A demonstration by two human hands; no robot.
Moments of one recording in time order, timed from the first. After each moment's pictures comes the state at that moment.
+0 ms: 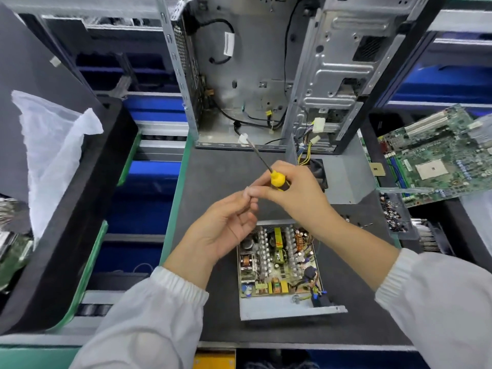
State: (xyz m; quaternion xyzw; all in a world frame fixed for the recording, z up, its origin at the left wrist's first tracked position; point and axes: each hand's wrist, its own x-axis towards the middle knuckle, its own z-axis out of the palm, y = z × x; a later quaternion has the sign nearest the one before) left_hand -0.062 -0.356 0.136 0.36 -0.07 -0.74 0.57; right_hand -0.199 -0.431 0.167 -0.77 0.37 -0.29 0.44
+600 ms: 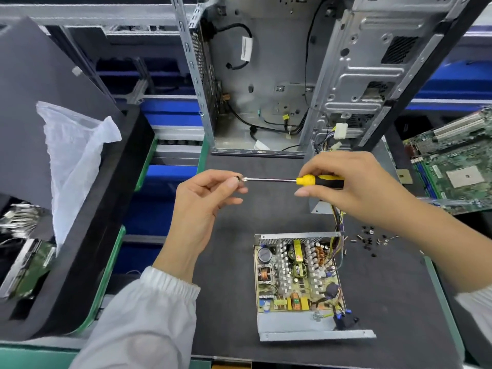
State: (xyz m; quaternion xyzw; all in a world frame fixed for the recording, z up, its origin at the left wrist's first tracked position) left_hand -0.009 -0.362 0.144 0.47 -0.35 -0.46 0.66; right_hand -0.233 -0.464 0.210 -0.91 0.27 -0.19 0.23
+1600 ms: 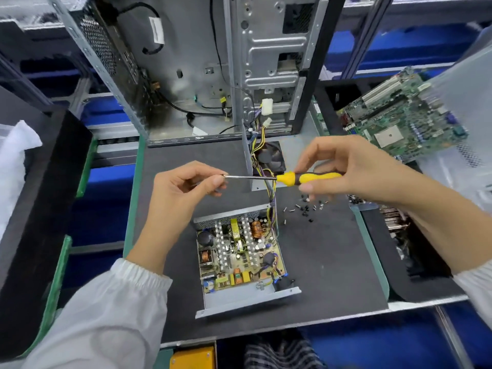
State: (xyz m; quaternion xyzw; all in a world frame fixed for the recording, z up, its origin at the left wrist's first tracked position) left_hand -0.081 -0.377 0.148 0.53 -0.52 -0.40 0.54; right_hand -0.348 -0.454 0.216 -0.72 0.36 -0.17 0.56
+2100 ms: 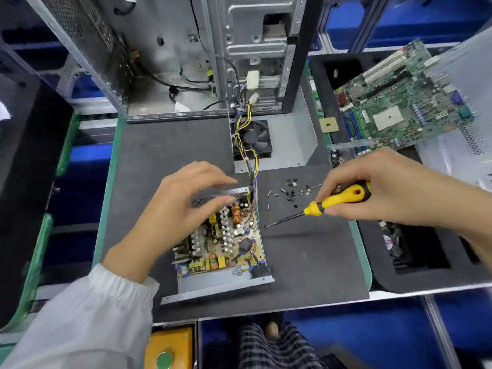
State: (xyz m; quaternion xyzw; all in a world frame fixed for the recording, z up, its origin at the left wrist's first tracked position) left_hand -0.114 -0.362 0.141 0.54 -0.75 -0.21 0.31; right_hand -0.403 -0.442 0.212 -0.87 0.35 -0.01 0.36
